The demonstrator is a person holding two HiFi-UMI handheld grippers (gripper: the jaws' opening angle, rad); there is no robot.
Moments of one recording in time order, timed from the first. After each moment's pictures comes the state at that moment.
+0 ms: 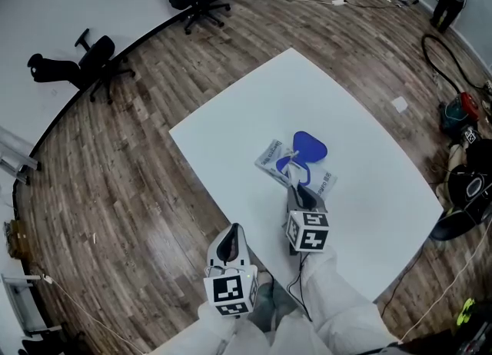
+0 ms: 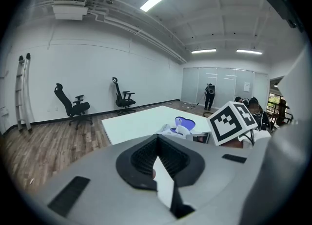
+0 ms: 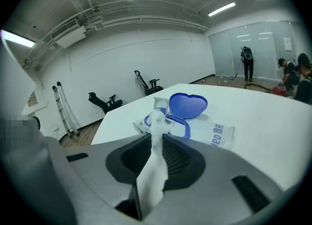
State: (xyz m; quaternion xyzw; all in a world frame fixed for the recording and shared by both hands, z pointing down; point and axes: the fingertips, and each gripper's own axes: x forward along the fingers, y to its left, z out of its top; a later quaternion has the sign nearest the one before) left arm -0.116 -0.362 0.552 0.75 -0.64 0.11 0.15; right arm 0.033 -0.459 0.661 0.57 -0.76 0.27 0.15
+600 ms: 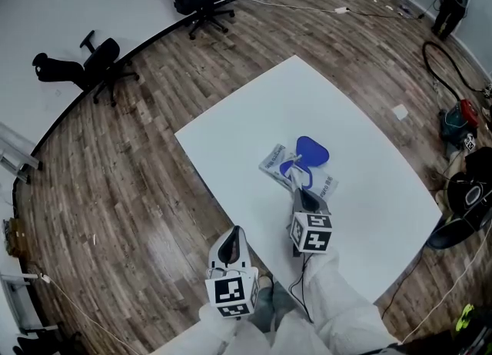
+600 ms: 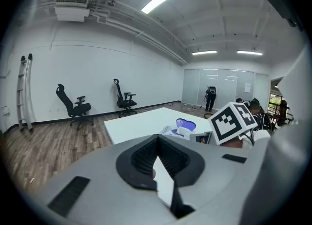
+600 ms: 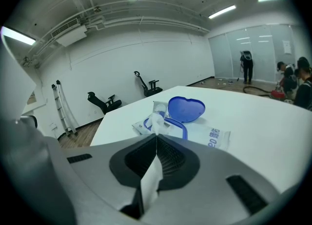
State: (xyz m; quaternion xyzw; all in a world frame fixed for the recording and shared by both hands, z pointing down) left arm -0.123 -0.357 0.546 0.74 -0.64 0.10 0.15; right arm 0.038 -0.461 0.656 0.58 -0.76 0.26 0.15
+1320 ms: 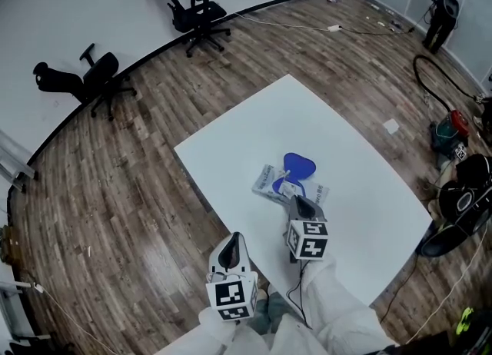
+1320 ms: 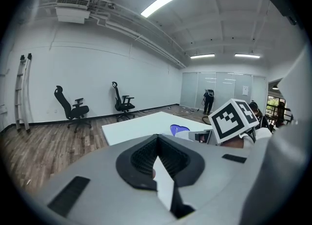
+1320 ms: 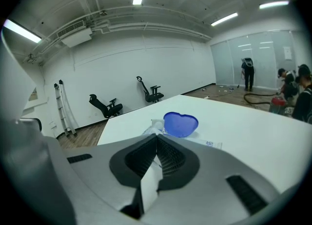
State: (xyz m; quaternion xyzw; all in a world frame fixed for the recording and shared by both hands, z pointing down) left arm -0.117 -0.355 0.530 0.75 -0.64 0.08 0.14; right arm 0.038 -0.460 0.621 0.58 -0.77 0.23 0.14
